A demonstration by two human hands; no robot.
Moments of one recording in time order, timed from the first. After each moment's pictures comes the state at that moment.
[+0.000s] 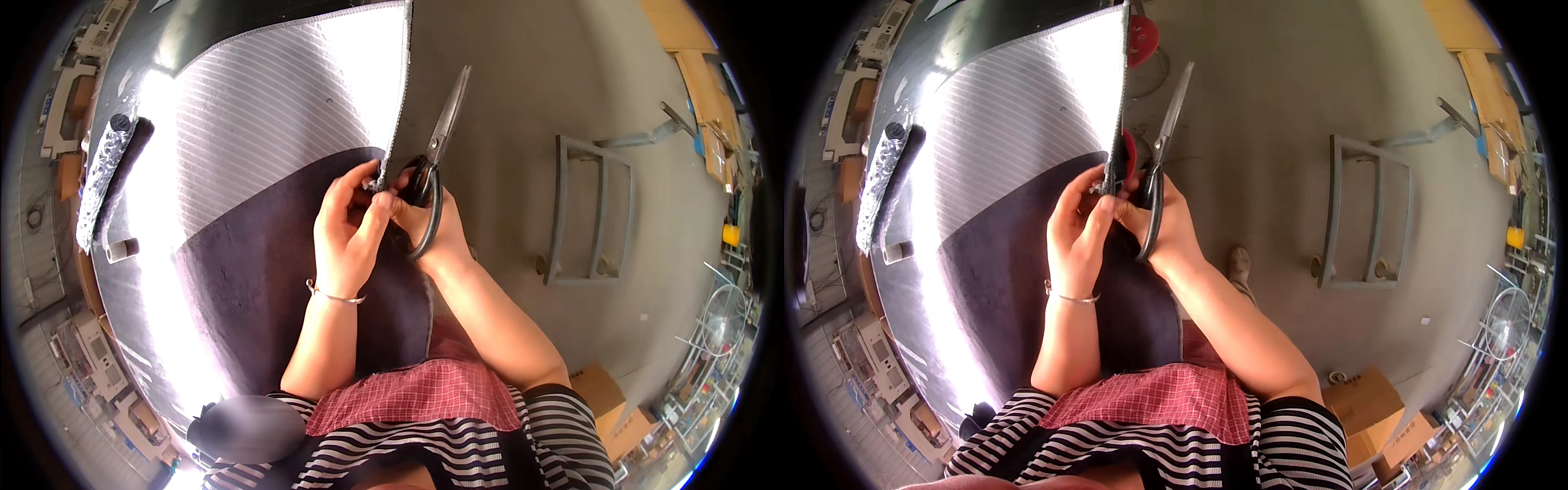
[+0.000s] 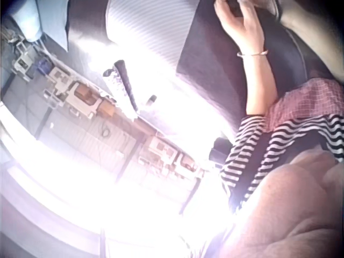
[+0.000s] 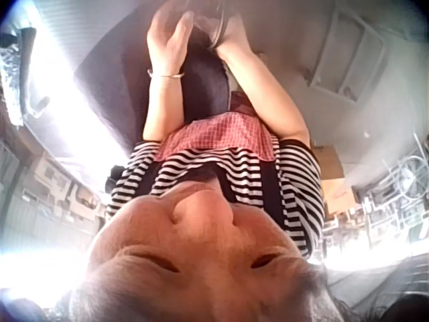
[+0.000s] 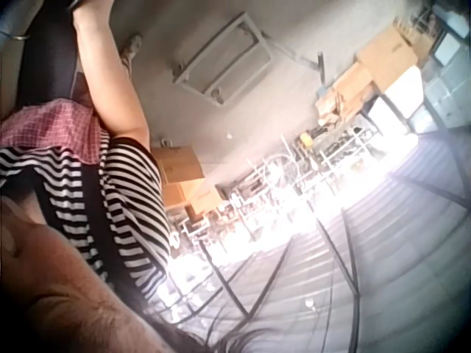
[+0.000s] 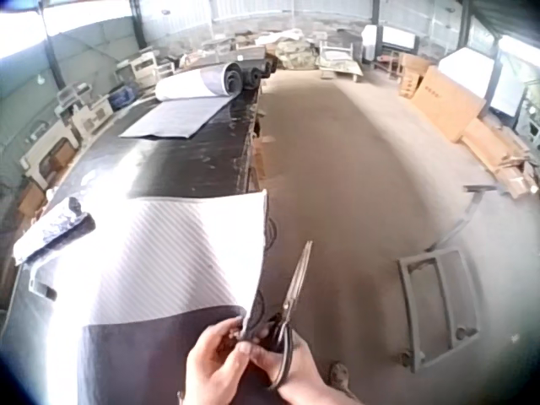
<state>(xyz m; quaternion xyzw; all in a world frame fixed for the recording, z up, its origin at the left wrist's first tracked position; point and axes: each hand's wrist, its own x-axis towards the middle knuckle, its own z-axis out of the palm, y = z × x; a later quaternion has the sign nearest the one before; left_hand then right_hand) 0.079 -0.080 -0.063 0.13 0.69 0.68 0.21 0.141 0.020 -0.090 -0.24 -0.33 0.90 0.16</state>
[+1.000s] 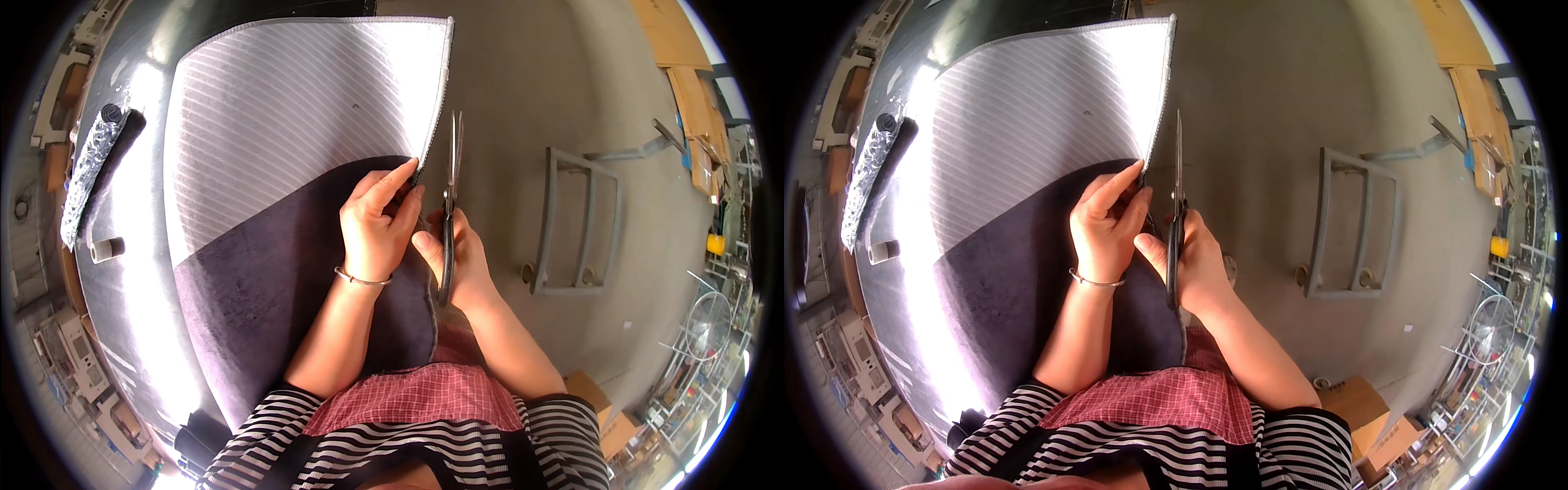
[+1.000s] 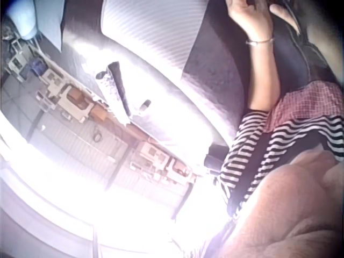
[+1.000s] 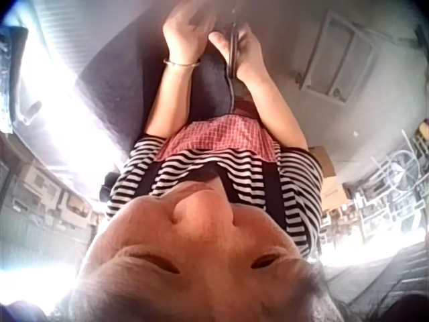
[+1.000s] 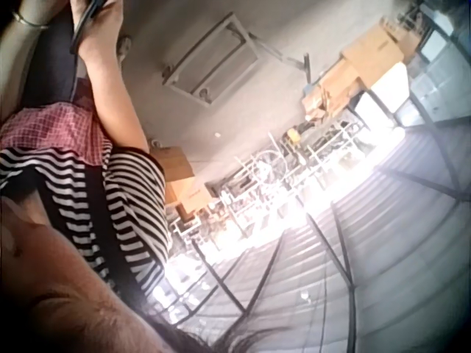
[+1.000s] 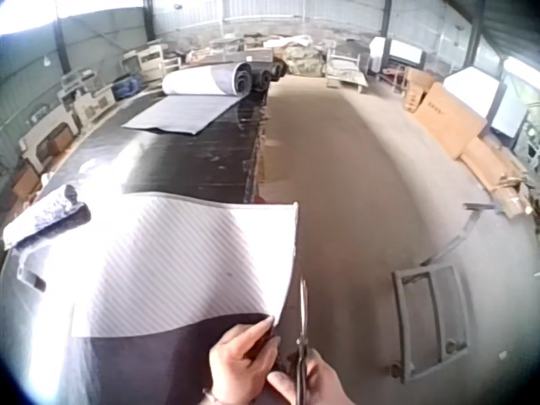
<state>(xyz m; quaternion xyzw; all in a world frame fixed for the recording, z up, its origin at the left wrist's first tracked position) 0.062 -0.061 -0.079 0.25 0.78 0.57 0.06 0.178 0.023 -0.079 -0.31 -0.70 0.64 0.08</state>
